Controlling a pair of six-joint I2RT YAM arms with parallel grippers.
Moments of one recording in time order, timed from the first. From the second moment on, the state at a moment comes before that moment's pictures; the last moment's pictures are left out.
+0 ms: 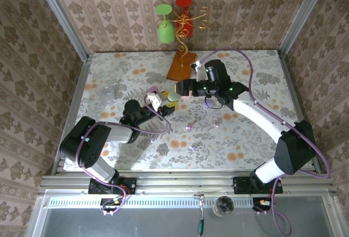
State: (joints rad) left arm -0.55 1.59 0.48 1.18 0.57 0.08; right arm 0.50 1.52 1.22 -0.24 -0.45 0.53
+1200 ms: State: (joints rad) left arm -0.54 1.57 0.54 1.18 0.63 0.00; right arm 0.39 1.61 0.87 0.57 -0.78 1.24
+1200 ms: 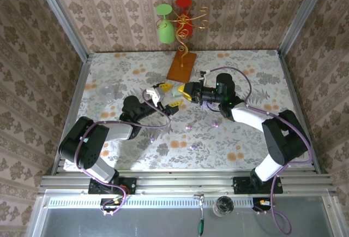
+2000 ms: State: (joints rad) left arm -0.53 1.47 0.53 0.83 0.65 0.19; right arm 0.03 1.49 0.50 0.22 -0.31 0.97
